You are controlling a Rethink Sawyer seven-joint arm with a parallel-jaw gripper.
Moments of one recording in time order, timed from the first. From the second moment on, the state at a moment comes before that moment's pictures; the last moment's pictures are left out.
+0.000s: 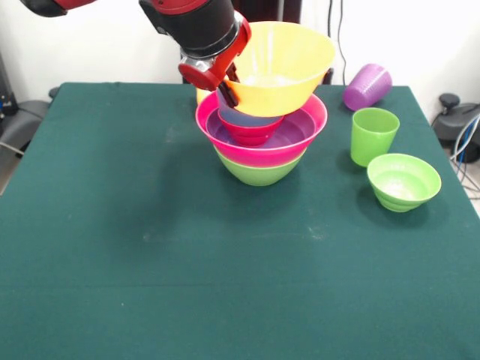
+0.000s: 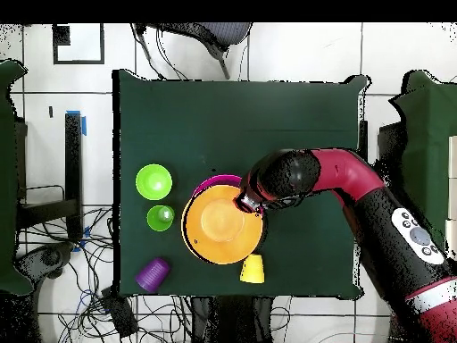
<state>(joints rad) -0.97 -0.52 0.91 1.72 -0.54 1.12 0.95</state>
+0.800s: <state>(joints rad) -0.97 -0.52 0.91 1.72 -0.54 1.14 0.95</state>
